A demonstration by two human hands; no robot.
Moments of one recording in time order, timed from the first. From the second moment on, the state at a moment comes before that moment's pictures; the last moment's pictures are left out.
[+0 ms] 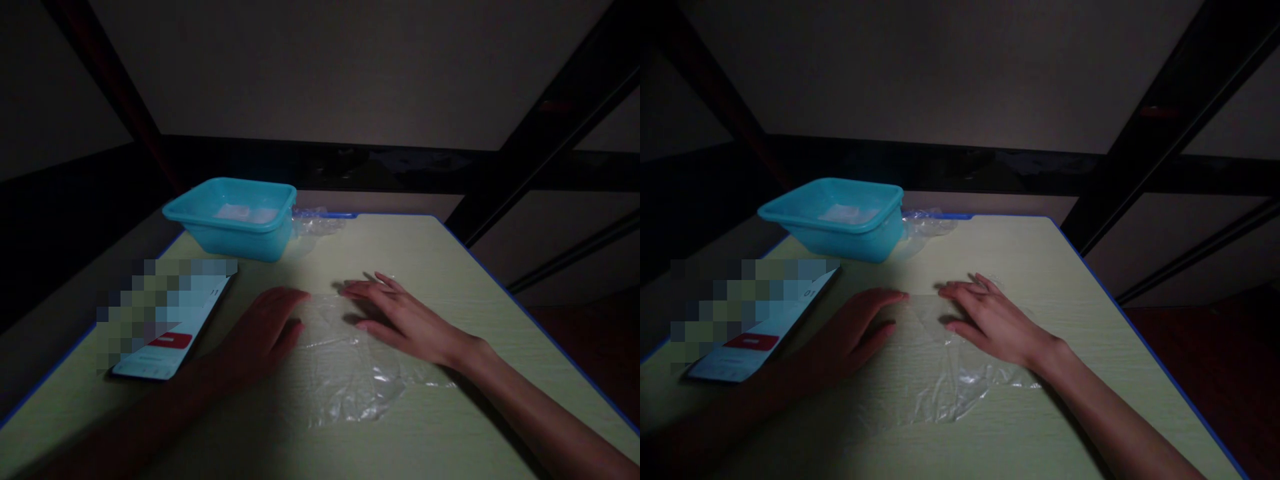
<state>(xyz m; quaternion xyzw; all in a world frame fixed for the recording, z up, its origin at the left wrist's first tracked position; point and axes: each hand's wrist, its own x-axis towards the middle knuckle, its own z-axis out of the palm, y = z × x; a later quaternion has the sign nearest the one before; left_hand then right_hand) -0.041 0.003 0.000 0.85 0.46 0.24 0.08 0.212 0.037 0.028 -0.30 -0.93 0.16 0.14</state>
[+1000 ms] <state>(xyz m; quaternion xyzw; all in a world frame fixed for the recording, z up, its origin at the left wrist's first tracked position) -0.044 0.008 0.001 0.85 0.49 0.20 0.03 0.249 0.063 0.018 -0.38 -0.92 0.03 0.12</state>
